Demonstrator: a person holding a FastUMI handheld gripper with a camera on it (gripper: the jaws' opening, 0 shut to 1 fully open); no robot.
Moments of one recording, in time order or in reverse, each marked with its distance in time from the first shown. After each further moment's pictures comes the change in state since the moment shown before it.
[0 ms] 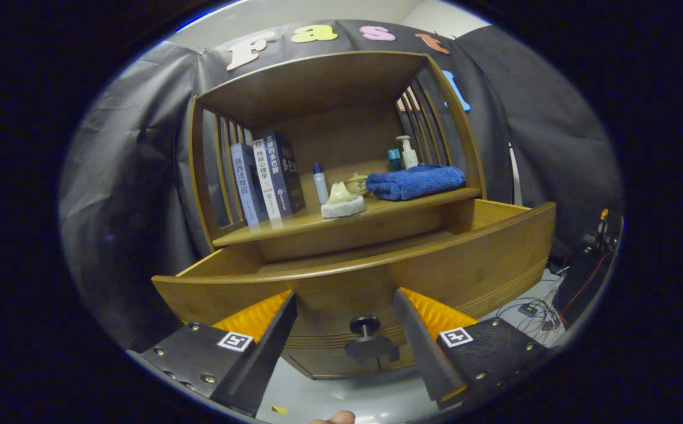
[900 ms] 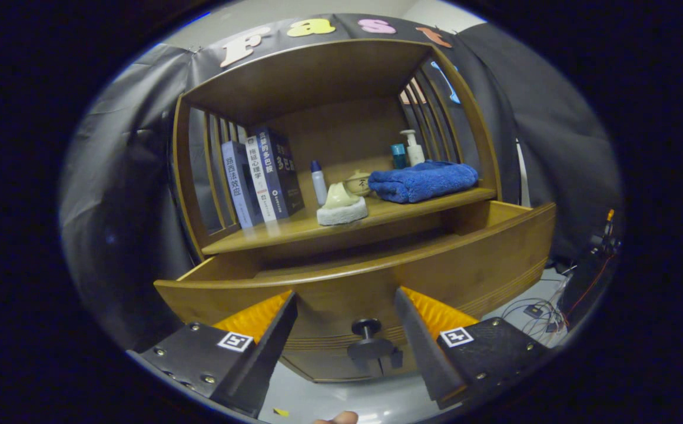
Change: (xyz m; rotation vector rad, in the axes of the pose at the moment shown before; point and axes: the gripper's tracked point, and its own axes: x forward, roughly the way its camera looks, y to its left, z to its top) arm 0.041 0.000 0.012 0.014 0.020 0.014
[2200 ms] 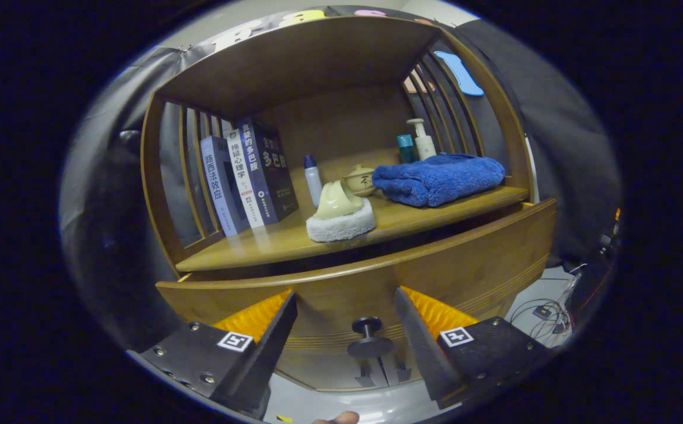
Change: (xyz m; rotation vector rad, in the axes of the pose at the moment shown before) arm 0.073 0.004 0.012 0.022 0.026 -0.002
